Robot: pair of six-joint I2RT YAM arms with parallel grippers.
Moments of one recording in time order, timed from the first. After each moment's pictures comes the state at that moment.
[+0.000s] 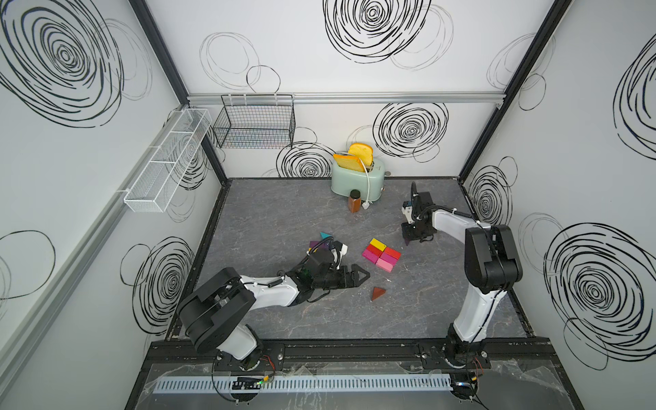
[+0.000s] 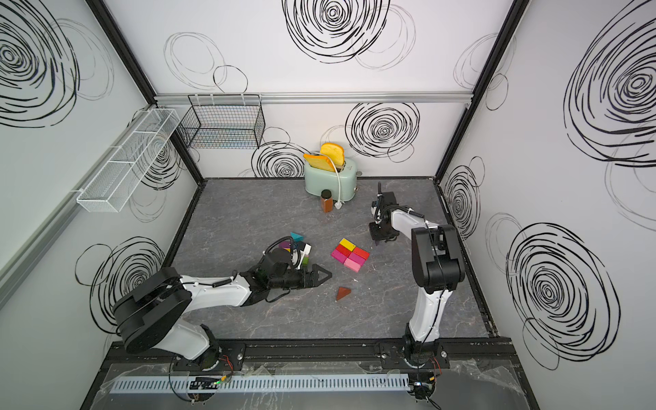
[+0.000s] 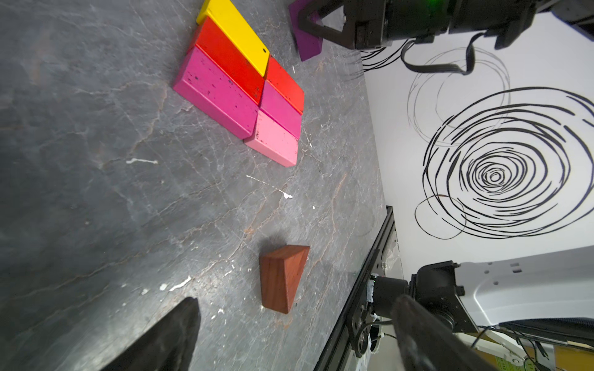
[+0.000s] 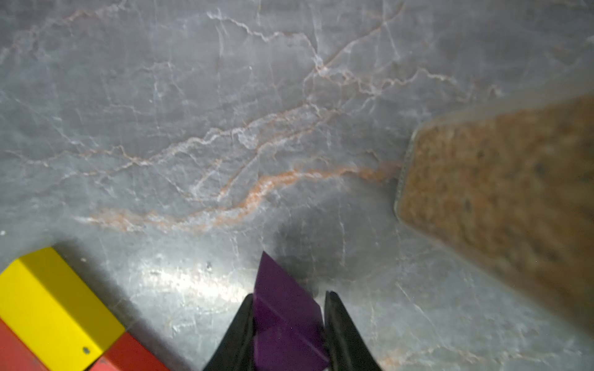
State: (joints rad) left arm -0.77 1.52 0.55 0.44 0.42 -0.95; right arm 0.17 1.93 1.29 -0.57 -0.05 -0.04
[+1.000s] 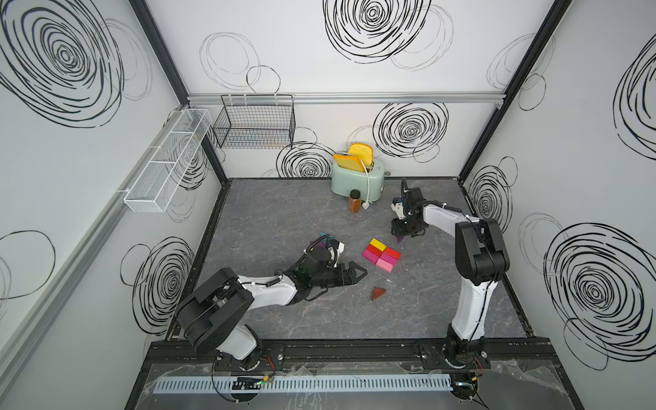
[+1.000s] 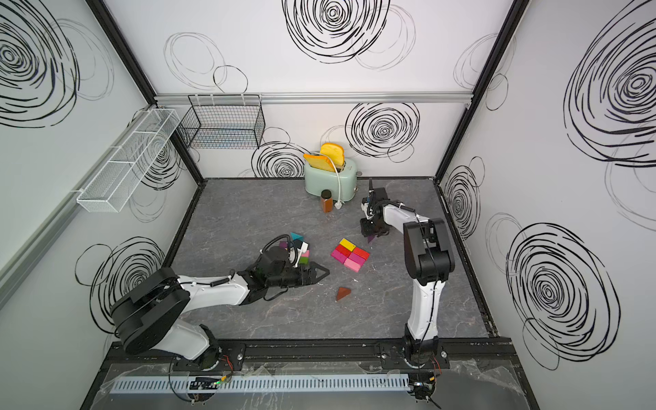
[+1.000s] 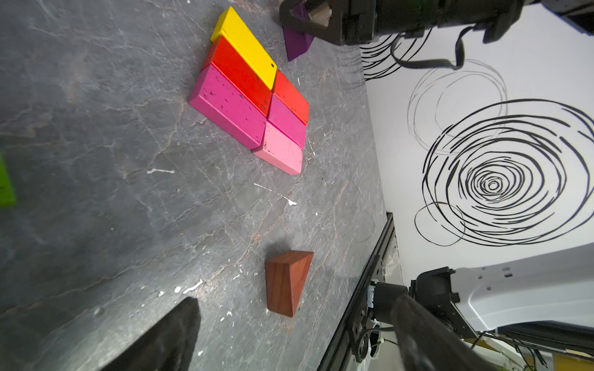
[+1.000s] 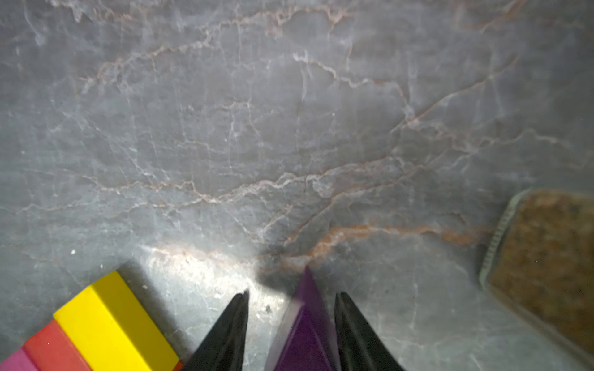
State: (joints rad) left arm -0.75 1.51 0.54 0.43 0.43 -0.94; right arm 0.21 1.99 1.35 -0.60 -0.13 -0.04
